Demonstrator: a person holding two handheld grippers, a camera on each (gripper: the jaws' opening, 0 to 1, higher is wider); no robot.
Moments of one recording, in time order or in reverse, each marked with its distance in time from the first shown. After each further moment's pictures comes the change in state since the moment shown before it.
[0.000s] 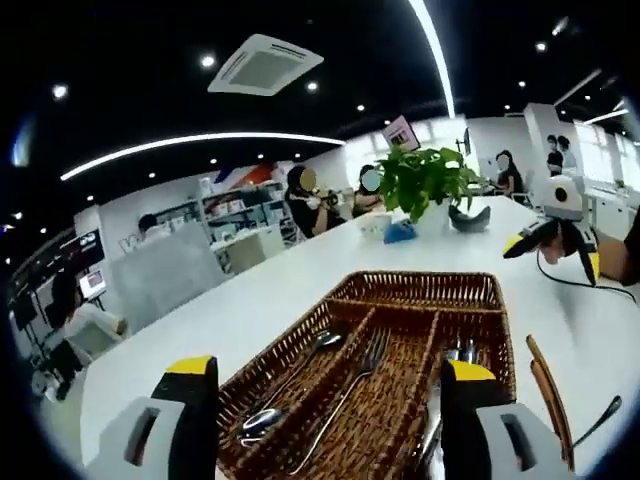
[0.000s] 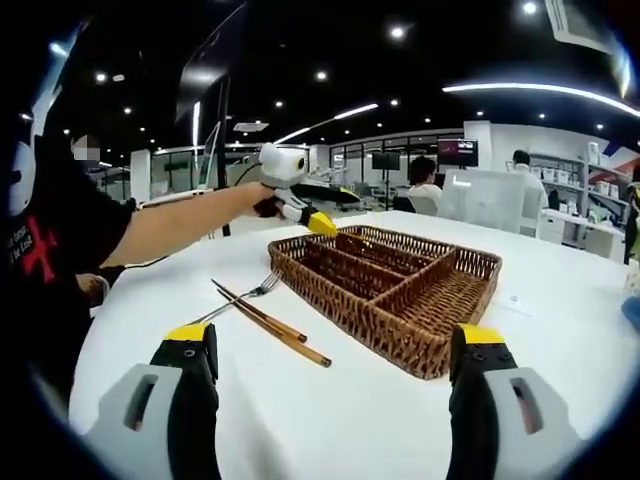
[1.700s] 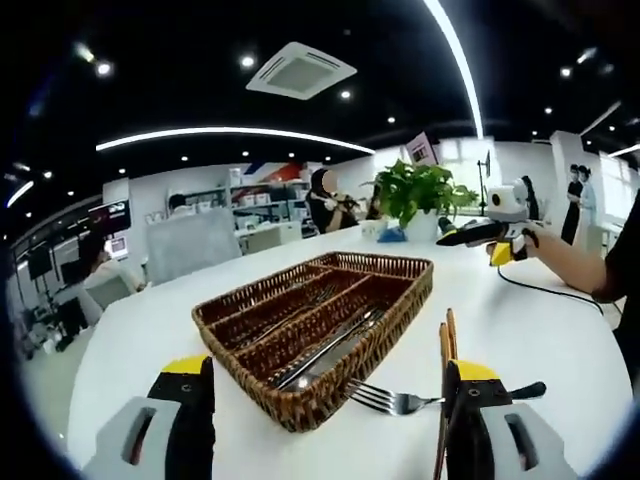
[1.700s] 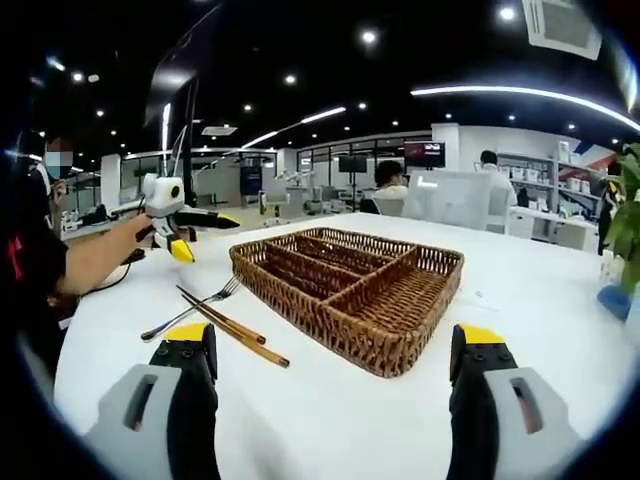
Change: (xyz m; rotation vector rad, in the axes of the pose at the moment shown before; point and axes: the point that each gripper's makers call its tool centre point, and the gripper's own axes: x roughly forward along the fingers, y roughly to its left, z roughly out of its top) left arm -0.117 -0.082 -0.053 -0.130 -0.016 0.104; right arm -0.008 -0.035 -0.004 0.028 -0.012 -0.152
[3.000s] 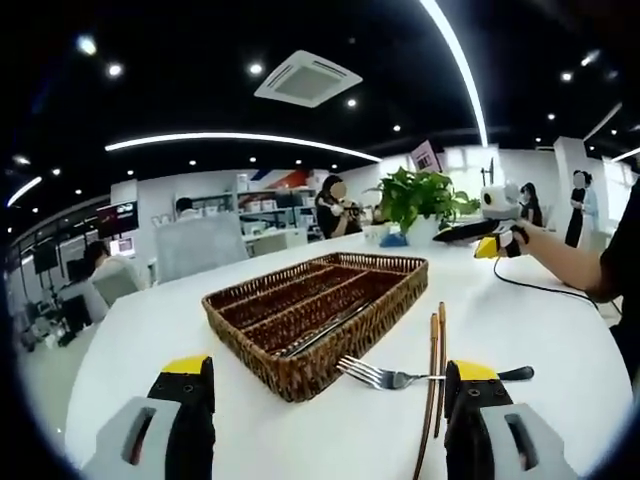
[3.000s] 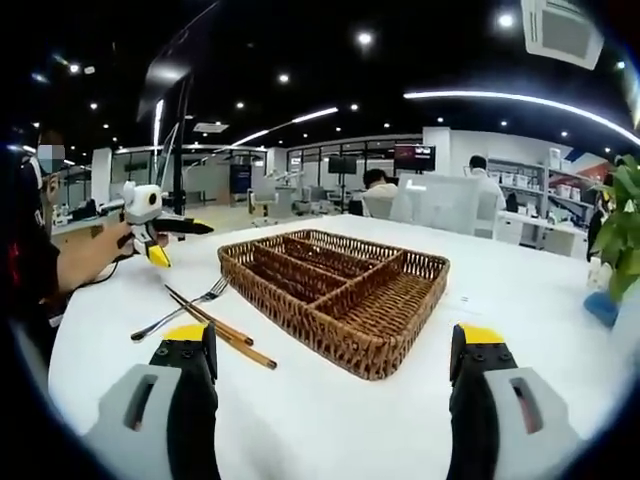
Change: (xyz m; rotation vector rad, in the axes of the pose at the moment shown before) left arm -0.024 -0.002 -0.013 -0.013 -0.041 0.027; right arm -0.004 -0.008 0.009 -0.027 -0.006 -0.066
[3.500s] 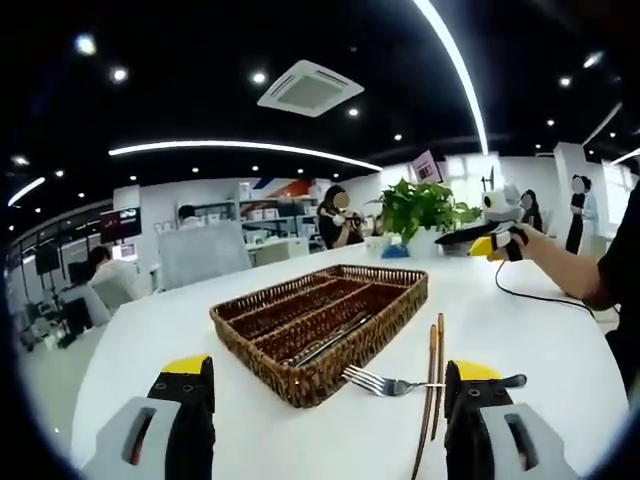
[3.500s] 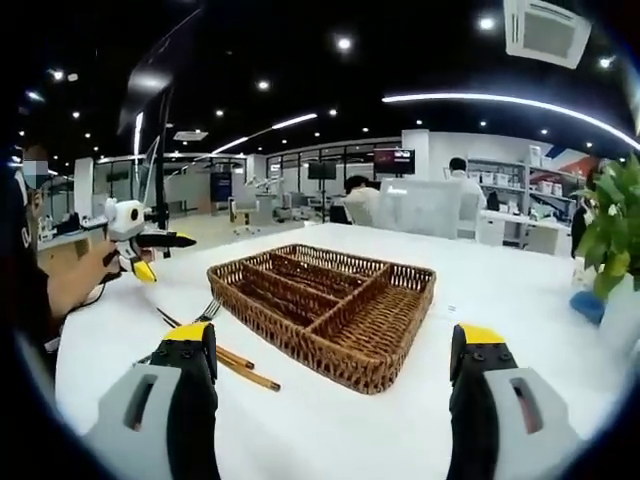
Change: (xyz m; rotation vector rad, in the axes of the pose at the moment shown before) left arm -0.012 0.004 0.013 -0.001 -0.036 0.001; right arm -0.003 0.015 0.030 0.028 -0.021 -0.064
